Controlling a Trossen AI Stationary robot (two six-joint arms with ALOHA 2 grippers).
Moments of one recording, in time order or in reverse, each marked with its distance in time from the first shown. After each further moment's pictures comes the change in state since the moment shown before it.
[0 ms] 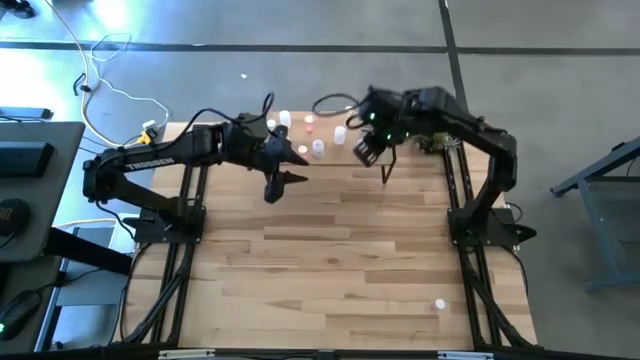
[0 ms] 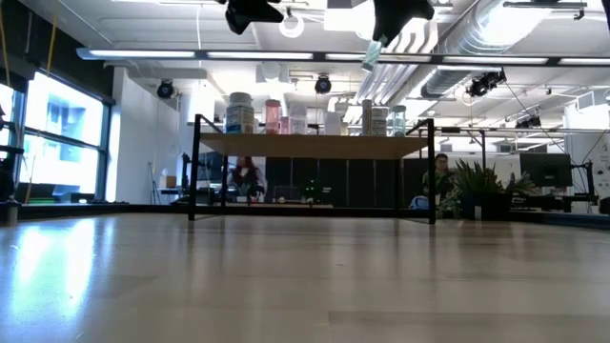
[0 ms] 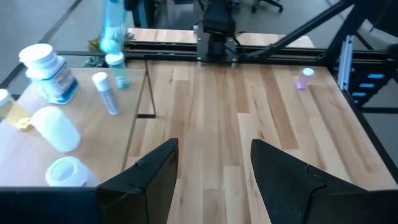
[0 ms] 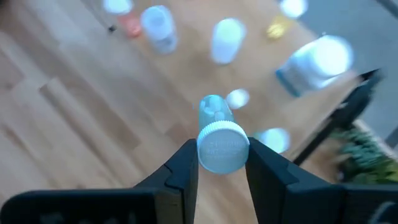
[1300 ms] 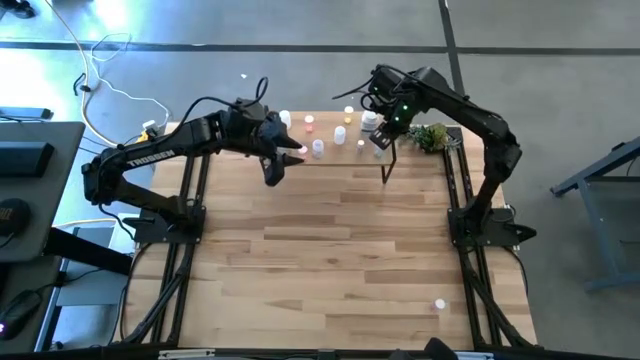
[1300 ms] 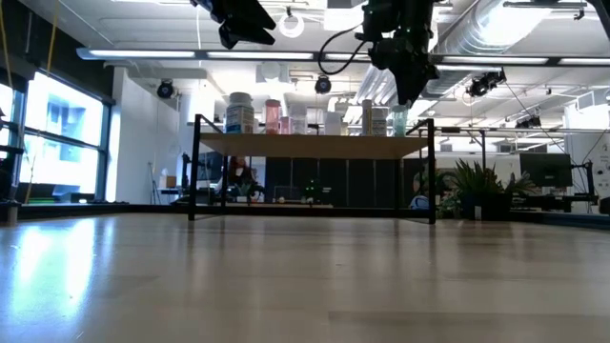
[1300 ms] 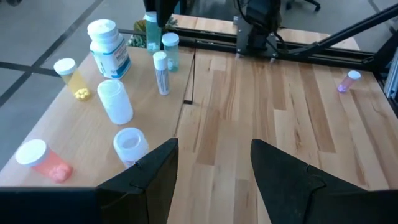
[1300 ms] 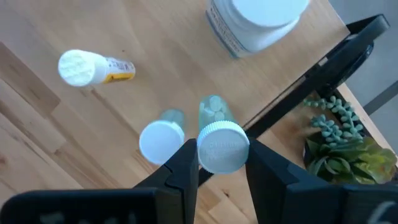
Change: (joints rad) left arm 0.136 0.001 0.001 -0.038 0.000 0.000; right arm -0.367 0.018 -0.269 0.042 -0.187 -0.357
